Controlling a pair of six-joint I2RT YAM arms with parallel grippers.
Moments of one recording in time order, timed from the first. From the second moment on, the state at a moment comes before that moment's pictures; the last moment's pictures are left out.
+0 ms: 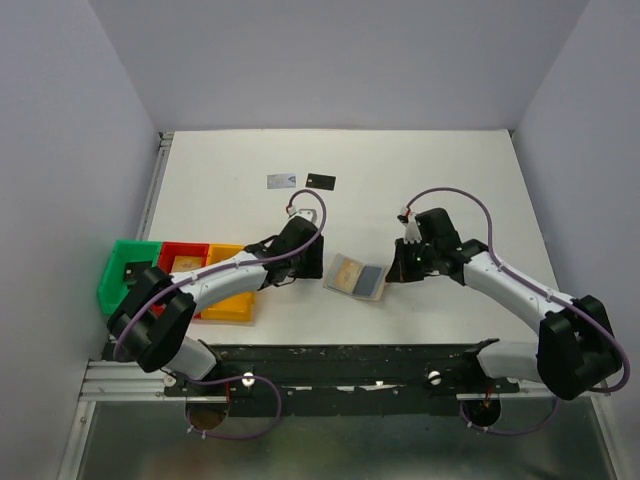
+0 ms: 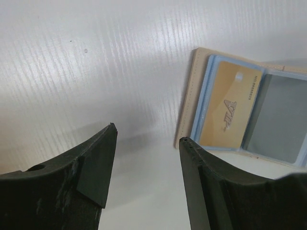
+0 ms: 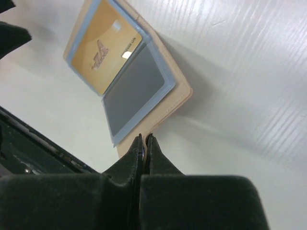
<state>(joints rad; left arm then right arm) -0.74 1.48 0.80 -0.21 -0.13 -0.57 0.44 1.26 0.70 -0.40 -0.34 0.31</state>
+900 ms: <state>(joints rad) -0.73 1.41 0.79 -0.07 0.02 -0.57 0.44 1.29 0.81 -0.28 -0.34 0.42</state>
